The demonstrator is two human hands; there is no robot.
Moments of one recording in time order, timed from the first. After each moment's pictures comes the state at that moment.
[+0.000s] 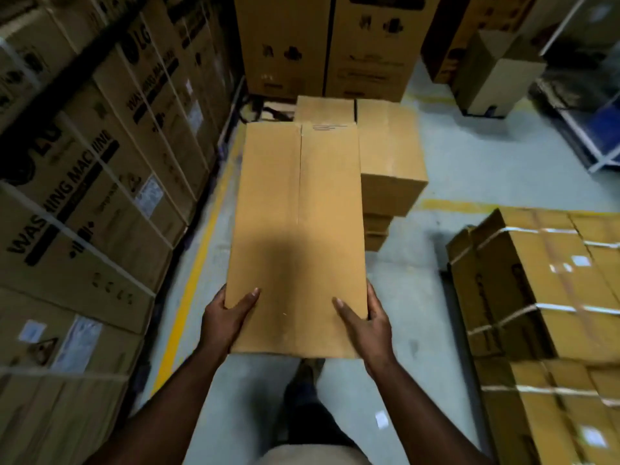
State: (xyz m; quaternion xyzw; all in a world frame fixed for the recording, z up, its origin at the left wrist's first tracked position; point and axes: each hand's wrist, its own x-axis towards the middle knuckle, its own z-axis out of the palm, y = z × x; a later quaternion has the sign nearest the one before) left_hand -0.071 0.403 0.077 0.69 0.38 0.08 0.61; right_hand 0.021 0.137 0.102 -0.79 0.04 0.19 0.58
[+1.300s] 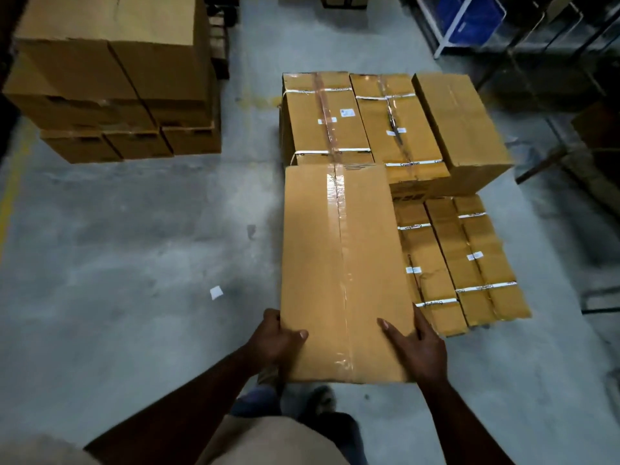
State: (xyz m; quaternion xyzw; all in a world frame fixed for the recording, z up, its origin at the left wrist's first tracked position) left_hand -0.194 -0.457 -0.016 0.70 0.25 -0.34 0.58; right_hand -0.177 -0.774 0.039 -0.89 0.22 0.12 0.39
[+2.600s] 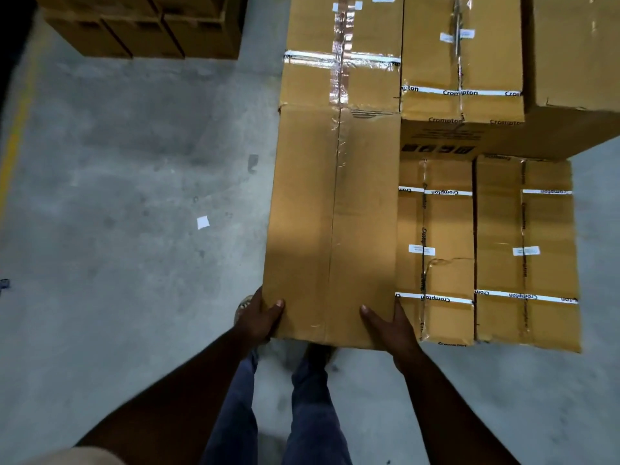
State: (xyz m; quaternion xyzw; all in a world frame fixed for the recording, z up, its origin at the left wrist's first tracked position) left_hand -0.178 -0.643 -0.204 0.64 0.44 -0.26 0.58; right_hand -0.065 -0.940 -0.184 -0.74 0.24 0.40 0.48
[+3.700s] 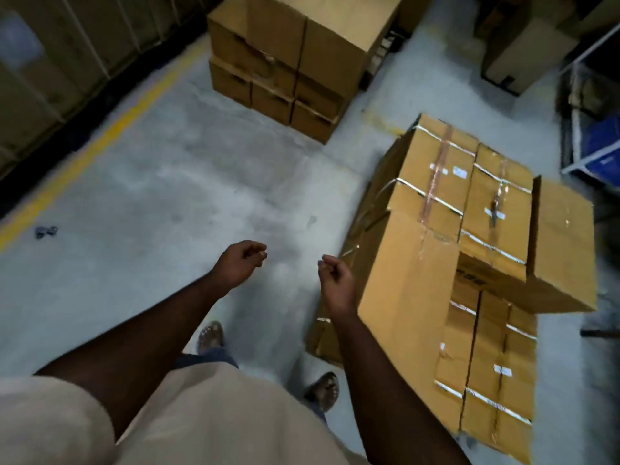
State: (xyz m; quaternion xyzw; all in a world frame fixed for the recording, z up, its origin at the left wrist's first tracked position) left_hand -0.271 -0.323 0.021 0.63 0.41 -0.01 0.66; right_hand -0.149 -0.523 0.024 -0.83 -0.05 0.24 0.51
